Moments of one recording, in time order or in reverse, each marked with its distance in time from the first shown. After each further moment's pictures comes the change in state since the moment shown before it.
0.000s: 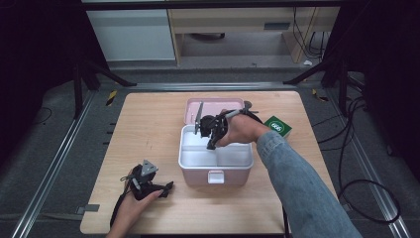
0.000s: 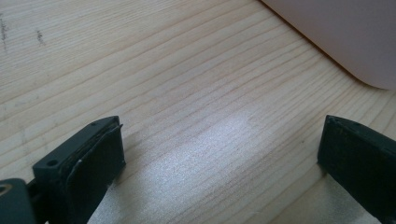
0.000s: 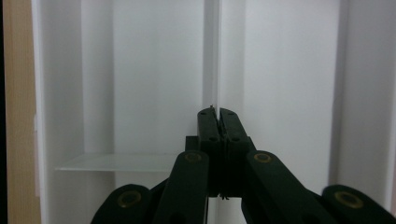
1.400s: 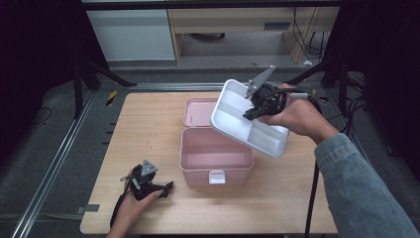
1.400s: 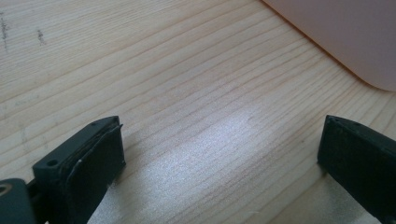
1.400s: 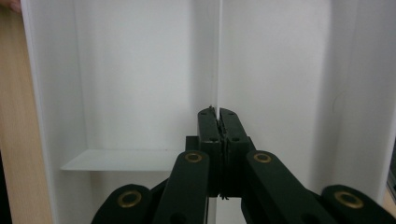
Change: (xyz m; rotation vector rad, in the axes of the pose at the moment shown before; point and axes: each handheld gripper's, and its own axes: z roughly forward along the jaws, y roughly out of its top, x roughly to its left) left arm 0.000 0.000 0.000 0.001 0.003 -0.003; right arm 0.021 -0.097 -0.135 -0.259 -0.300 0.276
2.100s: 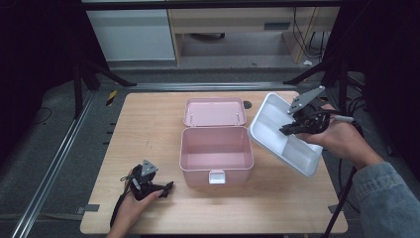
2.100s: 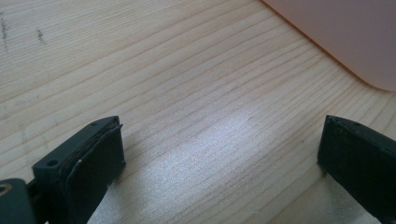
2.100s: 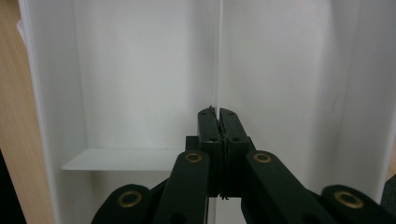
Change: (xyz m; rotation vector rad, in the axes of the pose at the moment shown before) left arm 0.000 0.000 0.000 0.000 0.000 0.000; right arm 0.002 -0.099 -0.025 0.007 -0.053 0.133
